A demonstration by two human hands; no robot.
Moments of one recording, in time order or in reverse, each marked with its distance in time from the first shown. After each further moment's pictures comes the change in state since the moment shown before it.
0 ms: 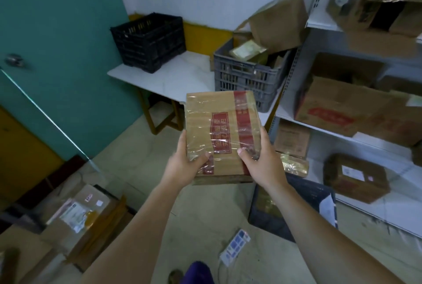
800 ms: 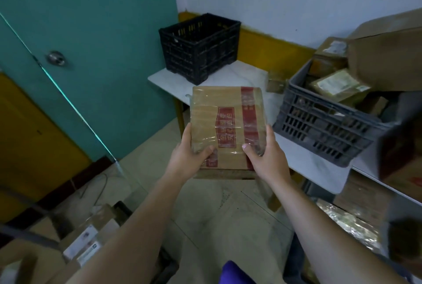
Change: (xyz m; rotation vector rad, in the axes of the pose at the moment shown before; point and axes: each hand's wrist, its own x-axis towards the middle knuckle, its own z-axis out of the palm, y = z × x) left_hand 0.255 -0.059 -0.172 -0.009 0.152 -0.090; right_hand 0.259 -0.122 0.210 -0.029 -0.135 -0.071
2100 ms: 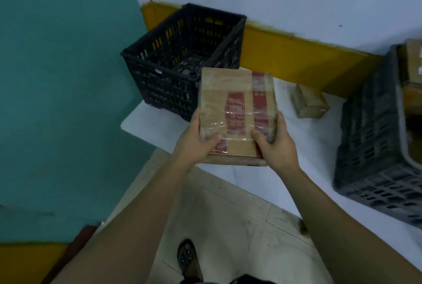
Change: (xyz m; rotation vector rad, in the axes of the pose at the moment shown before) left_hand 0.502 -0.009 -0.074 0.043 -0.316 0.123; right_hand 0.393 -0.082 0.166 0.115 0.162 0.223
